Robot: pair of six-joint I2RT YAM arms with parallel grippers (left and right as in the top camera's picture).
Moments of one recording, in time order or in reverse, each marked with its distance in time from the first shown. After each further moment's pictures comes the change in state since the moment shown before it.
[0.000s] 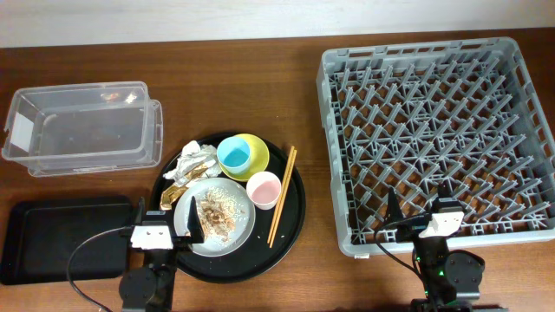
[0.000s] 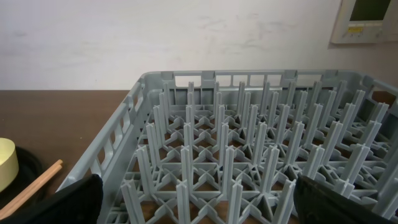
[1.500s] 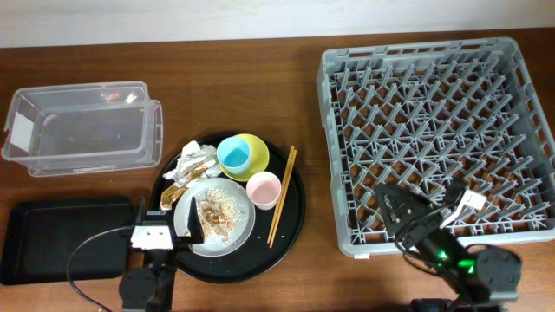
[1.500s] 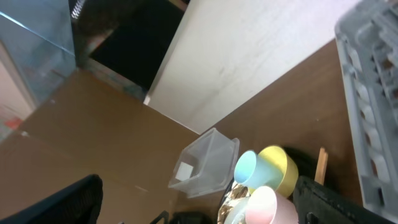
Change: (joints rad) left arm 0.000 0.000 0.000 0.000 0.000 0.003; right arm -0.002 0.293 0.411 -0.092 -0.562 0.971
